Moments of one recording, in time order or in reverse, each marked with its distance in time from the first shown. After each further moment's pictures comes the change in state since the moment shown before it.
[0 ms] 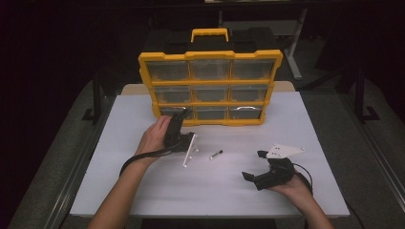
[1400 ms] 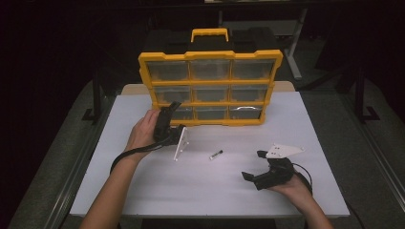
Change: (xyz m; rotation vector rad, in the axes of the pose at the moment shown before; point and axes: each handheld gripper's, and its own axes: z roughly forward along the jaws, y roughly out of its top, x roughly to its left) left arm 0.021 -0.025 -0.008 0.039 0.072 0.024; right arm 0.000 0.000 0.001 0.001 0.003 0.002
